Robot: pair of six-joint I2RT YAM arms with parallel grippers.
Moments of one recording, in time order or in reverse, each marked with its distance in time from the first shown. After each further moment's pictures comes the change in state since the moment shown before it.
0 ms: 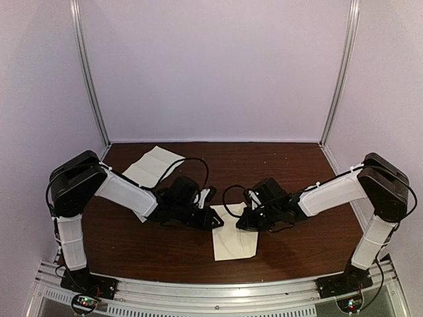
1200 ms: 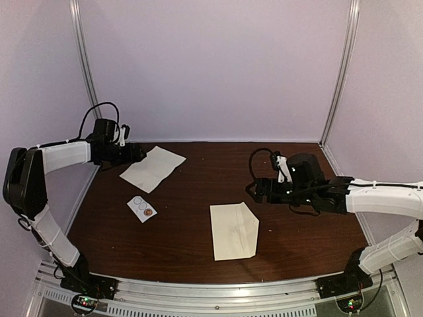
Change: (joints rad) left arm 0.735 -0.335 0.163 -0.497 -0.175 0.385; right arm -0.026 -0.489 -0.028 -0.146 0.267 -0.162
